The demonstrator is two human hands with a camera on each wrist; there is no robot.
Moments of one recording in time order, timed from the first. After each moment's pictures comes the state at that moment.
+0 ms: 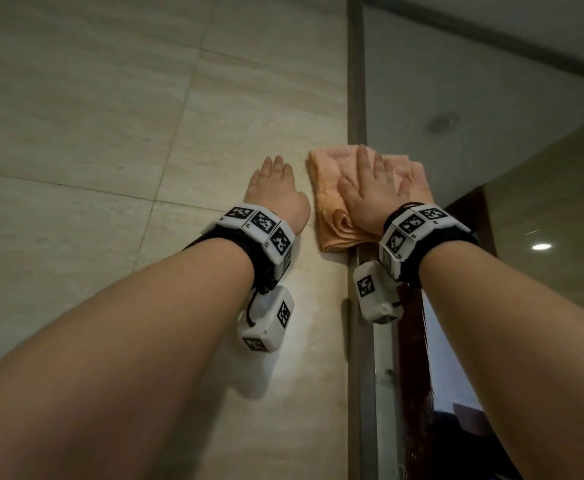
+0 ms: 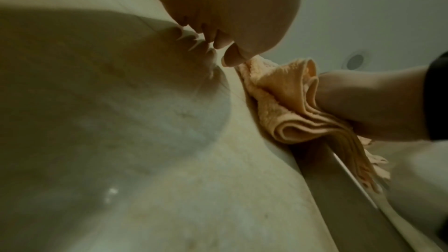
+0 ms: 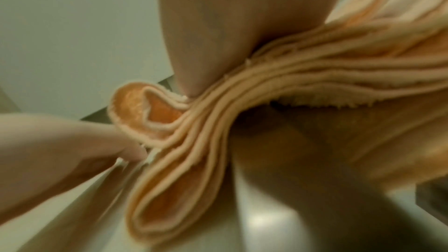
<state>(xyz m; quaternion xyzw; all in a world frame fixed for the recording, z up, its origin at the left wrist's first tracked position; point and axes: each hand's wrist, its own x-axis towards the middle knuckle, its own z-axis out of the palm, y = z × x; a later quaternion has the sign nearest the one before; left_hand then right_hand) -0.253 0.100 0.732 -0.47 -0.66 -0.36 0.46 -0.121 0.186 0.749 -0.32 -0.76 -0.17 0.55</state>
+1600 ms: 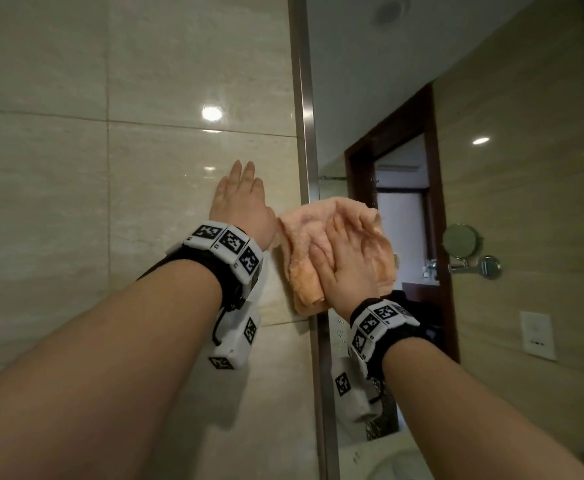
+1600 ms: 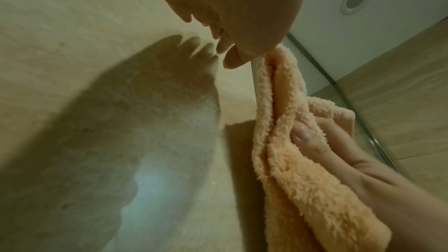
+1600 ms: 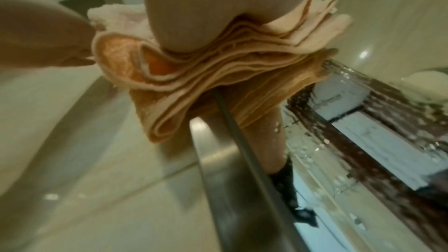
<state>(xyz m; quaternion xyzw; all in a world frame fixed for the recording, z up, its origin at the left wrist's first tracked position) -0.226 0.074 0.590 -0.54 -0.69 -0.26 0.41 -0.097 0.181 0.489 -0.27 -0.77 0.00 0.57</state>
